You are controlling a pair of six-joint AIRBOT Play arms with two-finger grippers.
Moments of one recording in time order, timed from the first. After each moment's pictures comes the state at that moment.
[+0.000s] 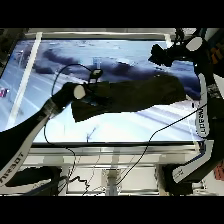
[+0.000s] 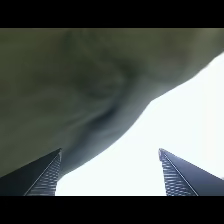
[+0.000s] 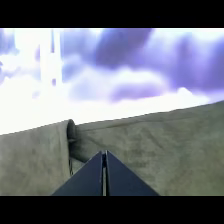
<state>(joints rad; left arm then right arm) -0.50 -1.40 1.23 1.31 -0.94 -1.59 -0.03 -1.78 1.98 -1.04 1.18 1.69</state>
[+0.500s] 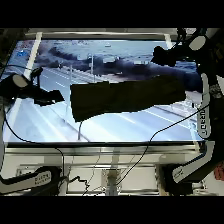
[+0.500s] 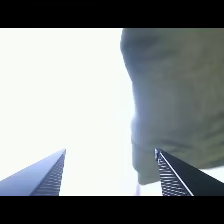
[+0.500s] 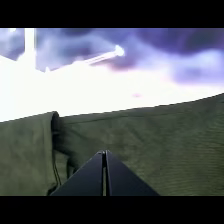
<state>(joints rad) 0.15 -1.36 1.14 1.19 -1.16 -1.40 -0.04 -1.77 1.98 -1.08 1.22 1.62</state>
